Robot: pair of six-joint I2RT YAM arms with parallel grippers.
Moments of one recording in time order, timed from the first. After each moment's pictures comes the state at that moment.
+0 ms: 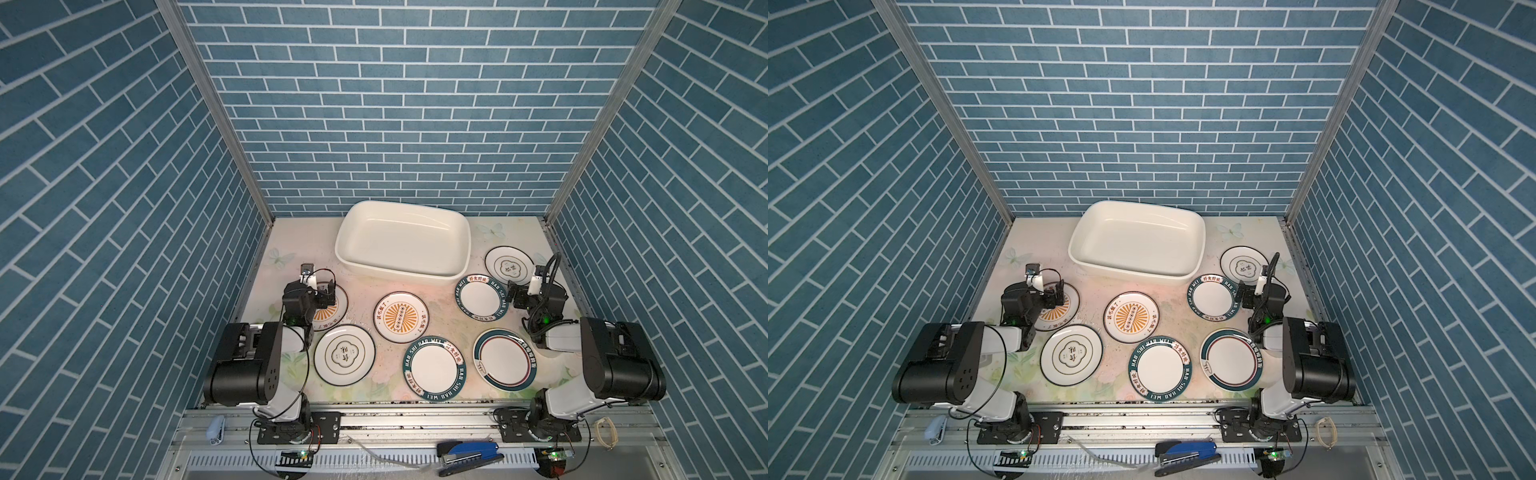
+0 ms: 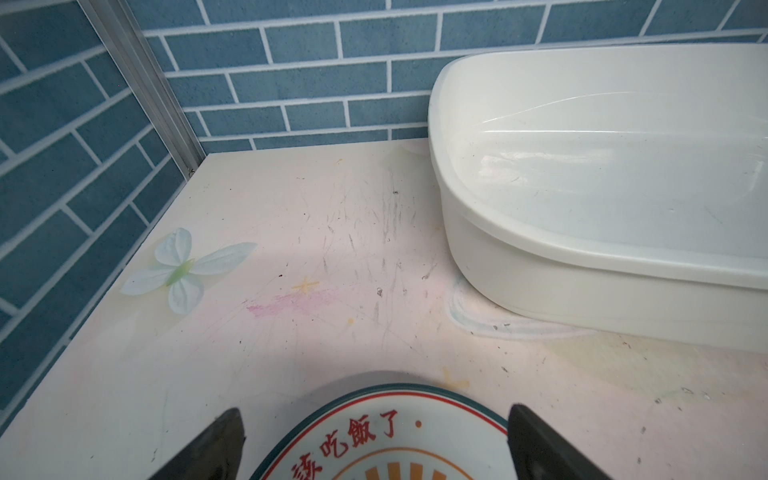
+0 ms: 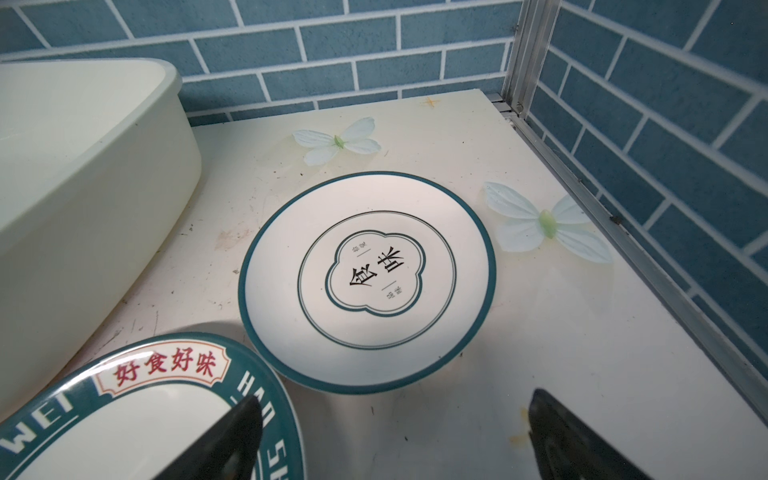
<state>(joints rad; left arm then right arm) 0.02 1.53 0.37 0.80 0.03 0.05 -0.06 1.54 0.38 0.76 -0.04 0.05</state>
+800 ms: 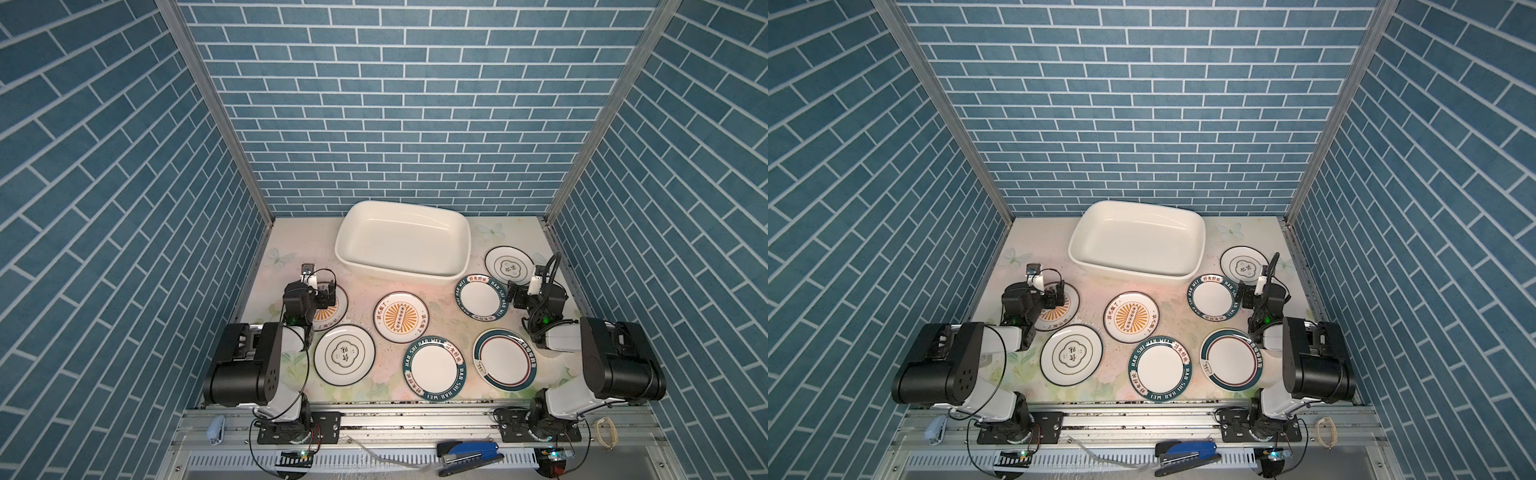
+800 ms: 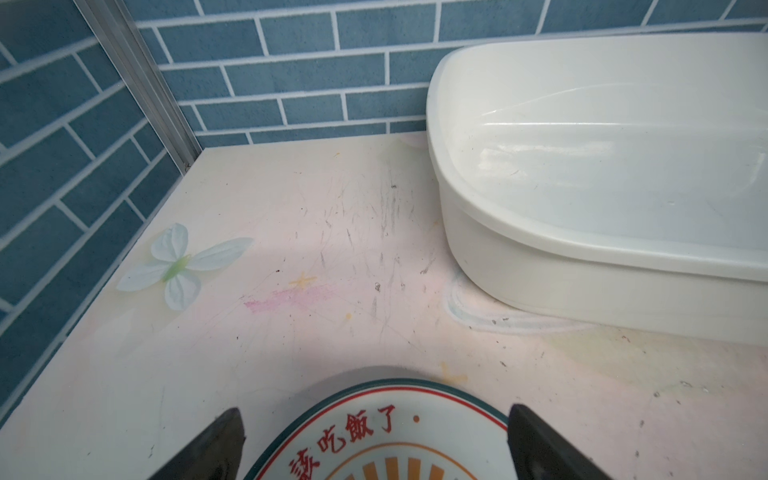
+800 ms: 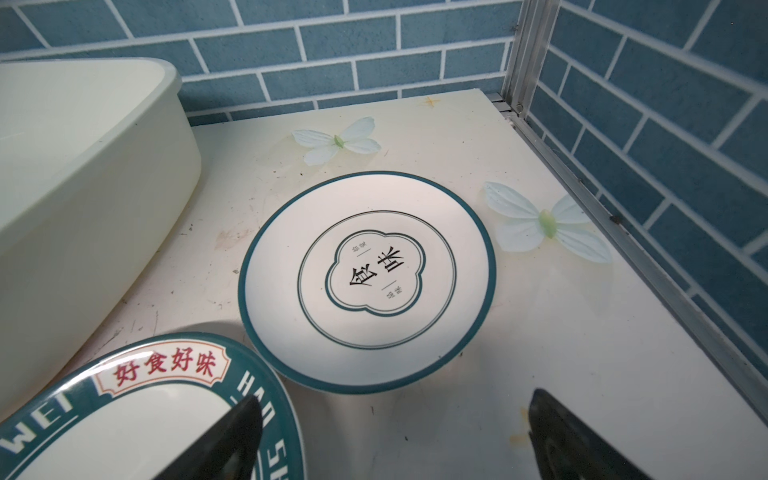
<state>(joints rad) 0.01 1.52 0.39 0.74 0.03 0.06 -0.06 1.54 0.38 0.76 -0.02 0.05</state>
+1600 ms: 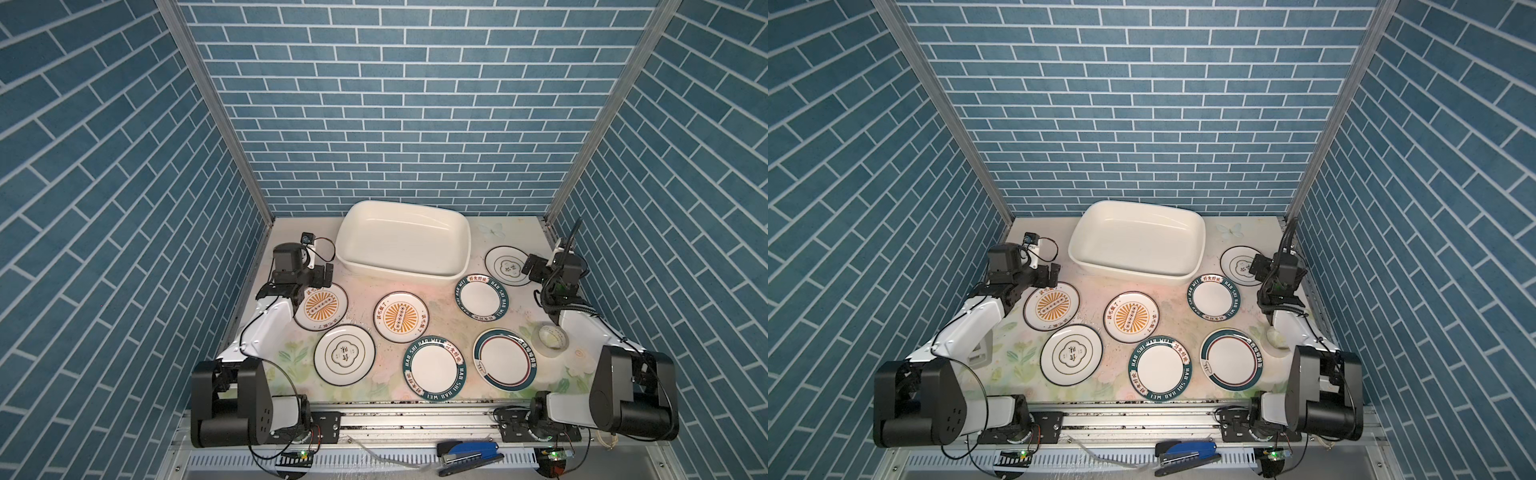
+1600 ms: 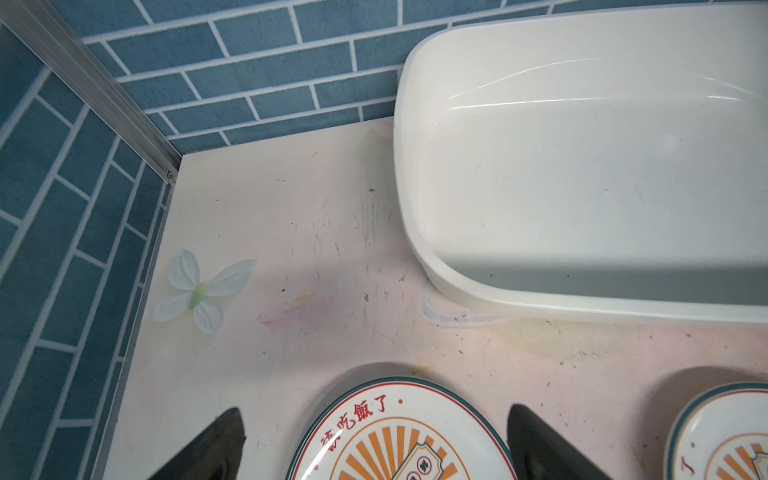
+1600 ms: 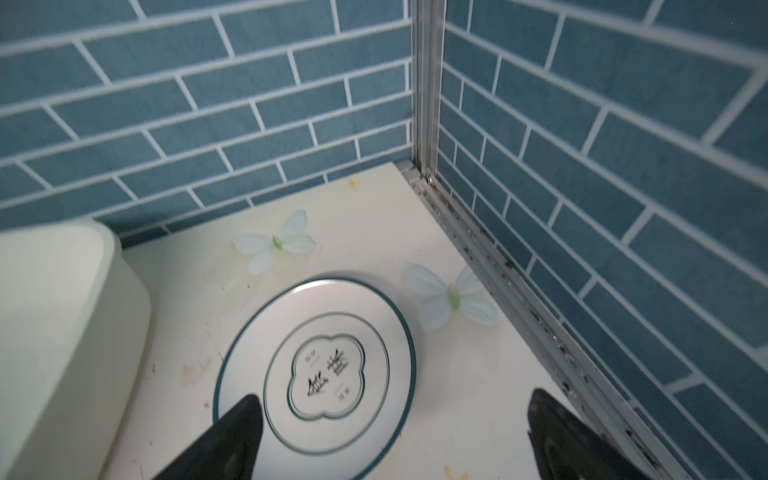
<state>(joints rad) 0.01 1.31 0.89 -0.23 0.09 0.16 -0.07 1.34 0.78 0.13 0.19 0.21</state>
